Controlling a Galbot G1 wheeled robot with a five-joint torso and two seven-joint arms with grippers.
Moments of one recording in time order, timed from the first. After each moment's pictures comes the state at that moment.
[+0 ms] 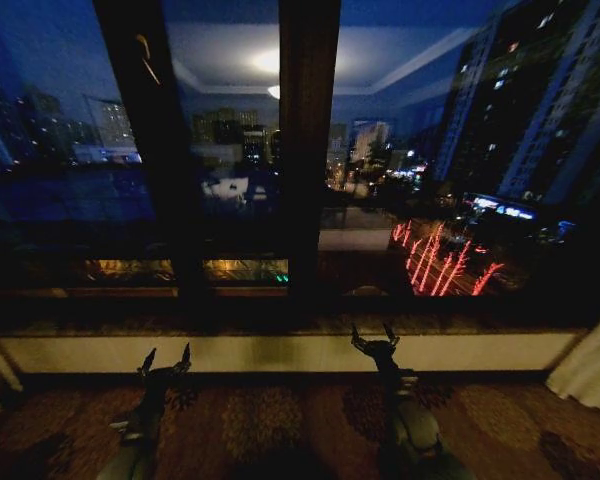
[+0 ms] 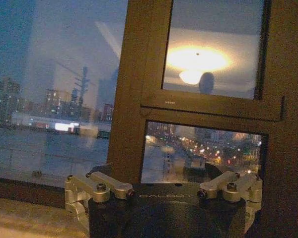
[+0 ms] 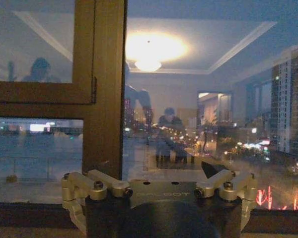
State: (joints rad) left arm 1.45 -1.24 -0.66 -1.77 -0.47 -0.26 0.00; right arm -1.25 1.25 0.44 1.75 0.25 0.09 0.14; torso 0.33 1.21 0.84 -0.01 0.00
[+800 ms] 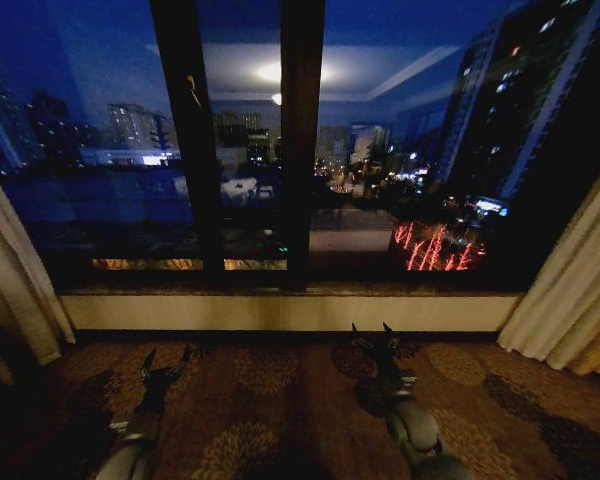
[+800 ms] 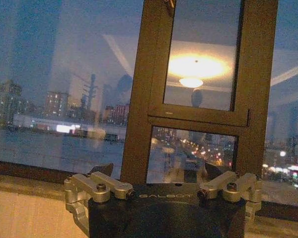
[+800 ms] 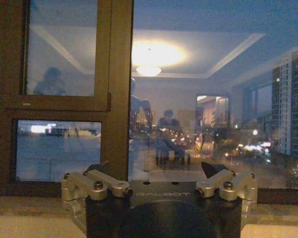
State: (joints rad) left arm 1.45 -1.24 -0.66 -1.77 -0.47 -0.26 0.00; right arm -1.25 1.25 0.44 1.75 0.25 0.09 0.14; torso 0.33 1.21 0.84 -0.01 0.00
